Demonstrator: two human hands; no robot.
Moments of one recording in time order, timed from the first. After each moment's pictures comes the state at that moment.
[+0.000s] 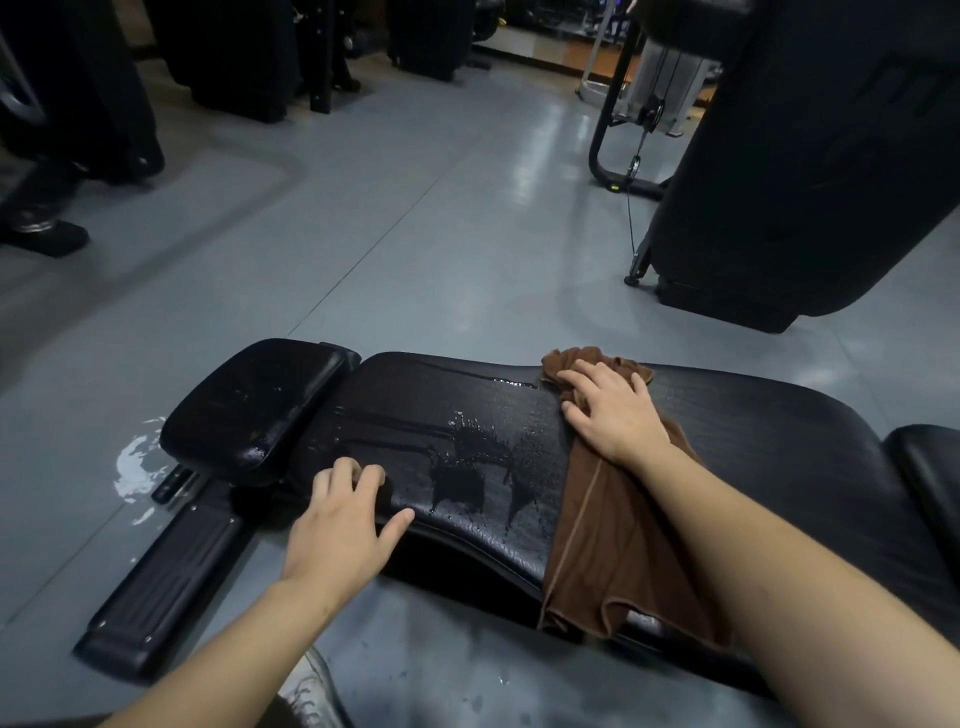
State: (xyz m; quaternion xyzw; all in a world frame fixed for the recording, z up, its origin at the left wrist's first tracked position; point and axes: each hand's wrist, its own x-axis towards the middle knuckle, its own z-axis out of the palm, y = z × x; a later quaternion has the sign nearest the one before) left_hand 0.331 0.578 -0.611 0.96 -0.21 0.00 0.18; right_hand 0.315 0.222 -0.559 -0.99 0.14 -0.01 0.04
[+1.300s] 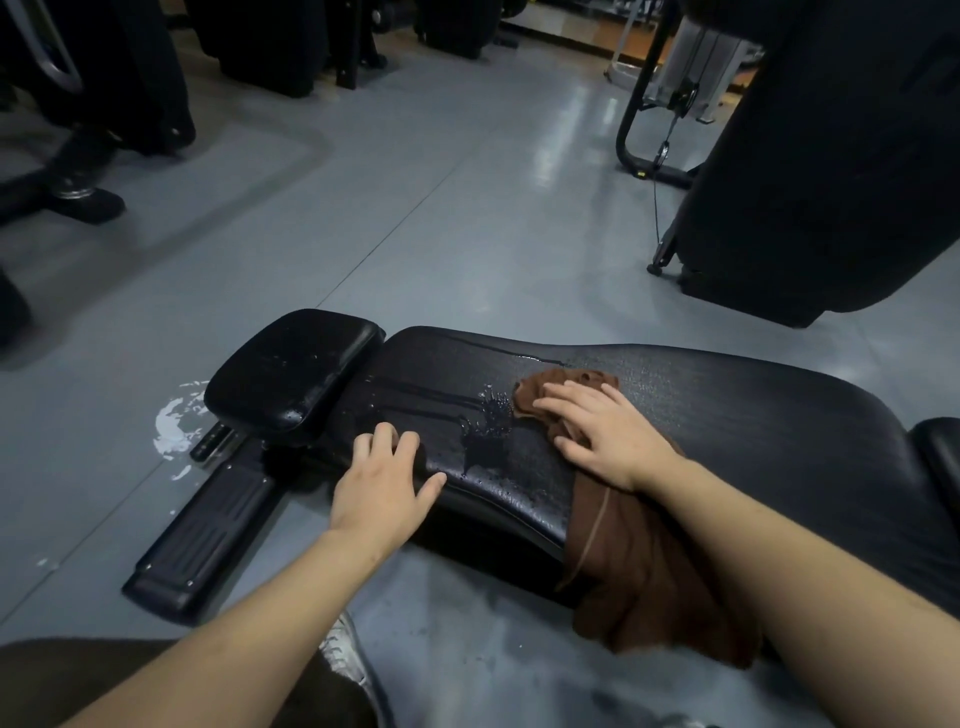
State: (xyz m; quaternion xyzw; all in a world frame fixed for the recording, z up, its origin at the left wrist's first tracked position) left_hand 0.328 0.575 -0.611 0.97 -0.20 -0.02 0.17; right_hand 0.279 0.269 -0.559 -1.00 -0.05 0.04 0.04
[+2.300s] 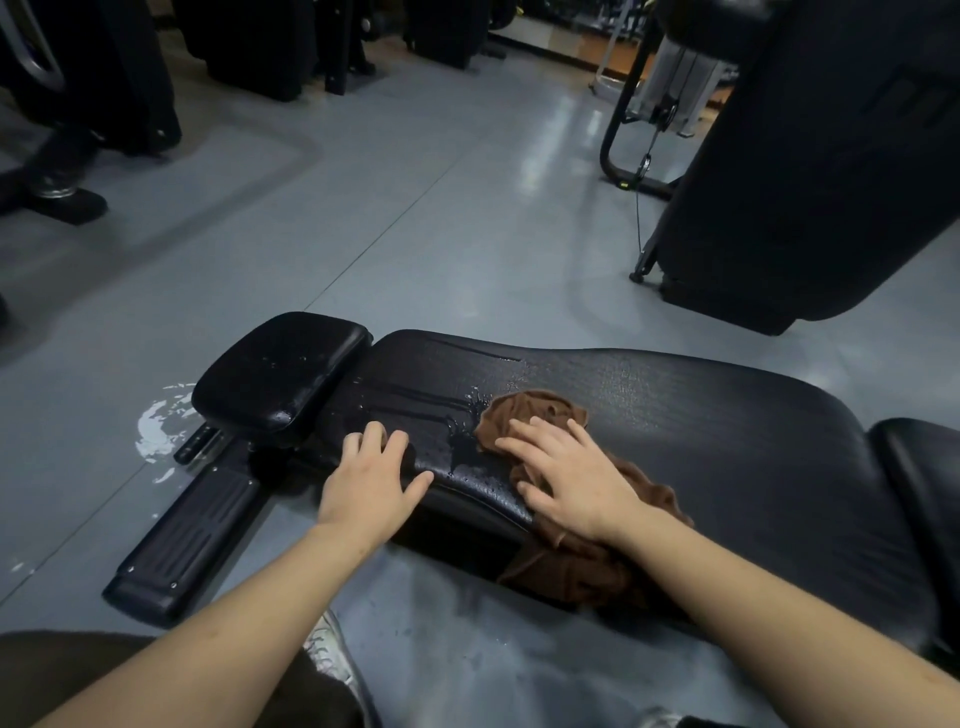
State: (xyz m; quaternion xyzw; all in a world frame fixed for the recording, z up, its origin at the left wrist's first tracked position) left_hand 0.328 0.576 -0.608 0.96 -0.20 -0.02 0.17; right_hand 0.239 0.320 -0.565 -1.00 -0.06 0.05 0.04
